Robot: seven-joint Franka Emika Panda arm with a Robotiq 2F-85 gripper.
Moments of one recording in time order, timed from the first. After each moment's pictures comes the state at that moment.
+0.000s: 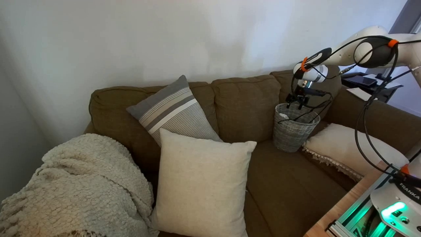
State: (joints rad) arm -0.41 0.98 -0.11 -1.34 0.27 2.22 -0.24
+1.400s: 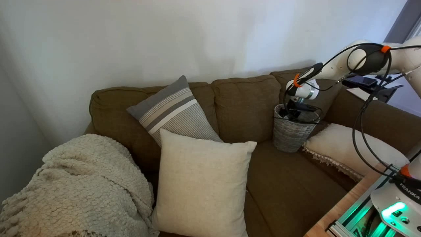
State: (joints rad) arm -0.41 1.07 -0.02 -1.43 0.27 2.47 -0.18
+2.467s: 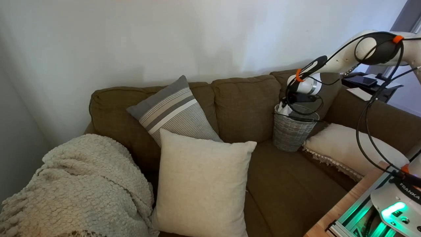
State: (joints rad) arm -0.42 0.94 0.02 -1.57 0.22 2.84 -0.33
